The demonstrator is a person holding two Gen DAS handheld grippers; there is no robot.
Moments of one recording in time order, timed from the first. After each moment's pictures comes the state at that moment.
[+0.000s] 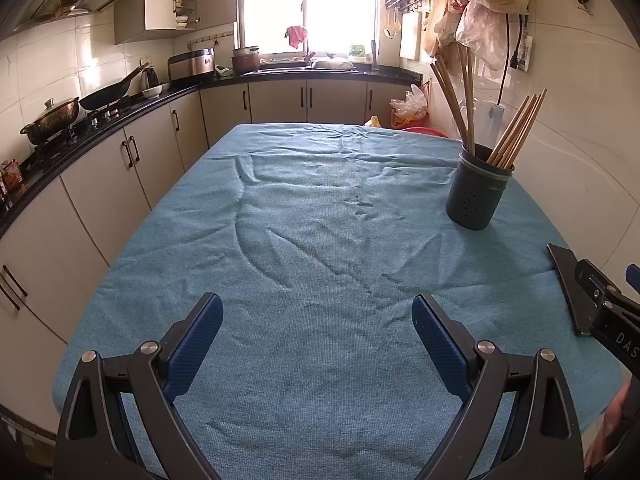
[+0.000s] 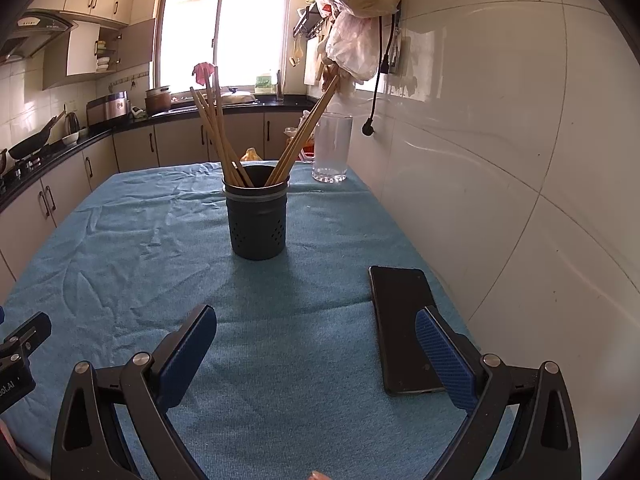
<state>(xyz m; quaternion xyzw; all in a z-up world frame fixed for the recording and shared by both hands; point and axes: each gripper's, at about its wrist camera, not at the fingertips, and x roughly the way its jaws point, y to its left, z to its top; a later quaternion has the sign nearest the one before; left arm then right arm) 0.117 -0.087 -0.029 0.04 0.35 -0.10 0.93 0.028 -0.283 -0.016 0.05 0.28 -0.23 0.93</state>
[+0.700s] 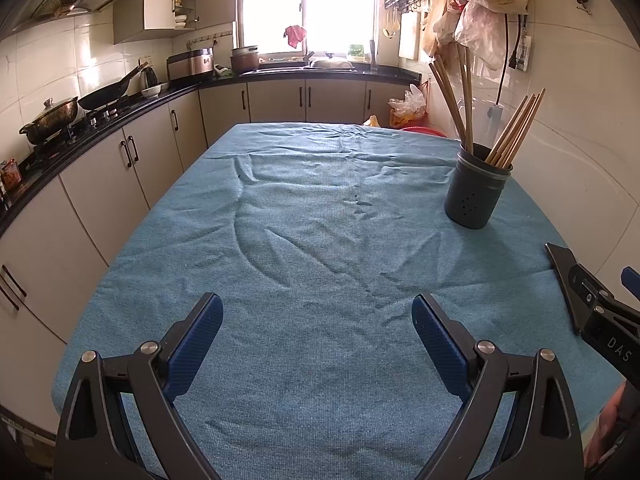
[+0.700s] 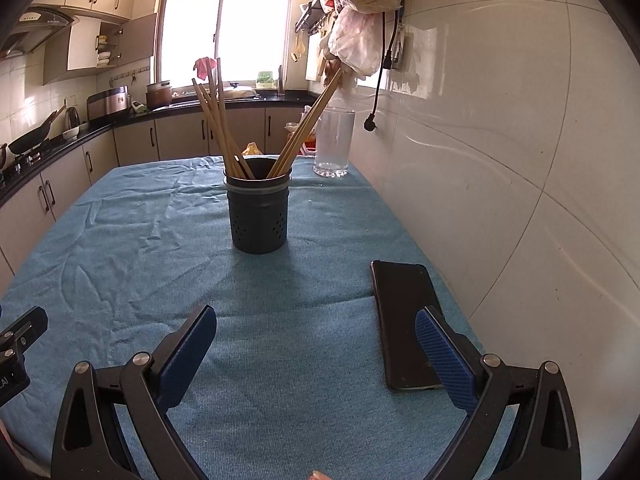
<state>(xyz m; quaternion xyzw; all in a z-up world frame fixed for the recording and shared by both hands) 0.117 -0.088 -0.029 0.04 0.35 -0.10 0.93 0.030 -0.283 -0.020 0.05 0.29 -0.23 0.93</state>
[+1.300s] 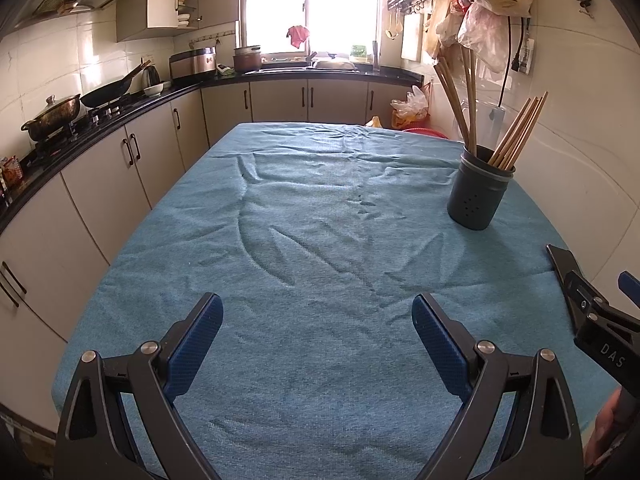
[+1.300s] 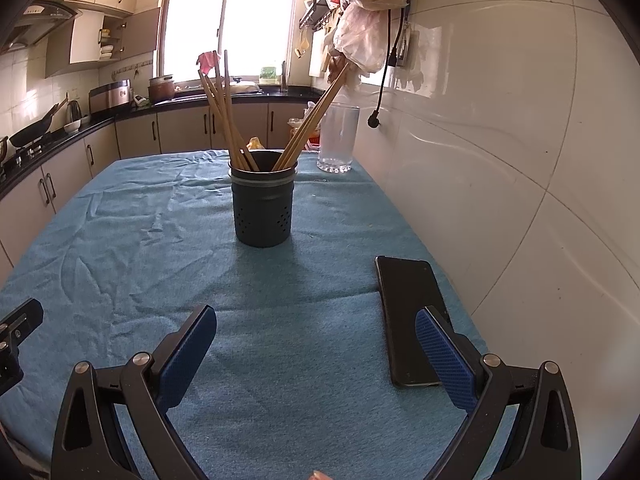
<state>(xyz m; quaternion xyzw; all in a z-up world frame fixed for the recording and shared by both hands) 0.116 -0.084 -0.029 0.04 0.35 -0.10 0.93 0.033 -0.278 -0.025 0.04 0.30 -0.22 0.93</state>
